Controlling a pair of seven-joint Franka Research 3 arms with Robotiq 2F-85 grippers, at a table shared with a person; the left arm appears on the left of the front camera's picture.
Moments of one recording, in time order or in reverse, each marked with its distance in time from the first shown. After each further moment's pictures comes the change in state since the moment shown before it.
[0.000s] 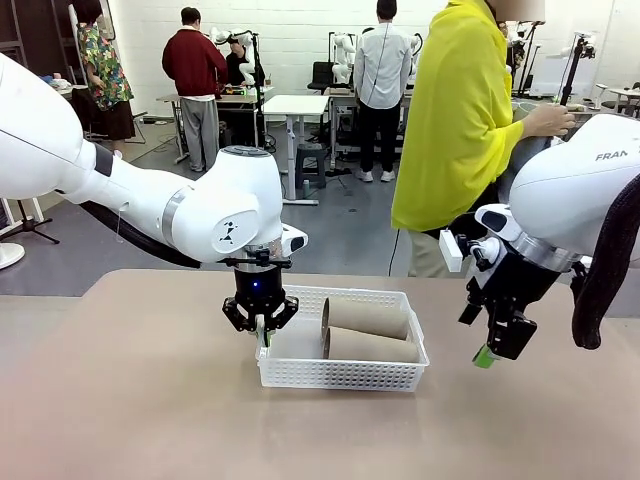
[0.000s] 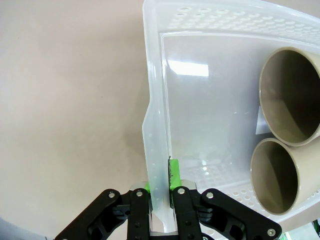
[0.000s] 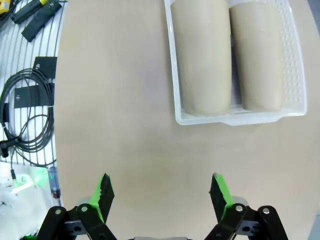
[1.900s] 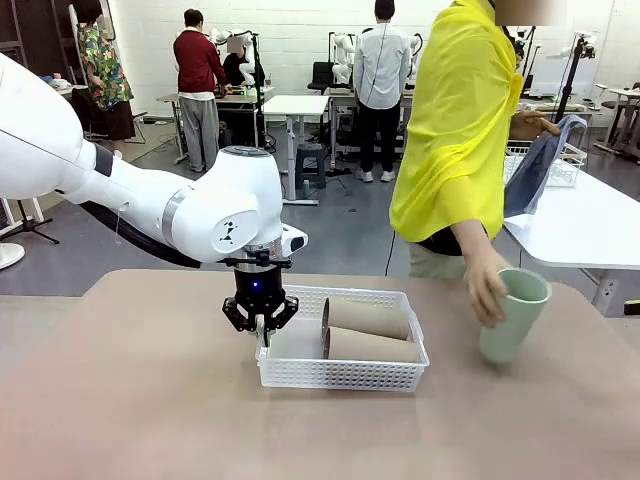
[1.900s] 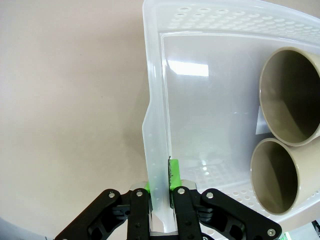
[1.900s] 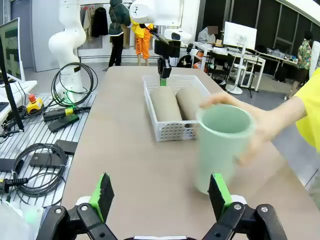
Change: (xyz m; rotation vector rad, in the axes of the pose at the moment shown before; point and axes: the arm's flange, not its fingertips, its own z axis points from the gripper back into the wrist) left arm 0.000 0.000 0.000 0.000 0.000 0.000; right arm -0.329 0.022 0.035 -0.109 -1.011 -0.050
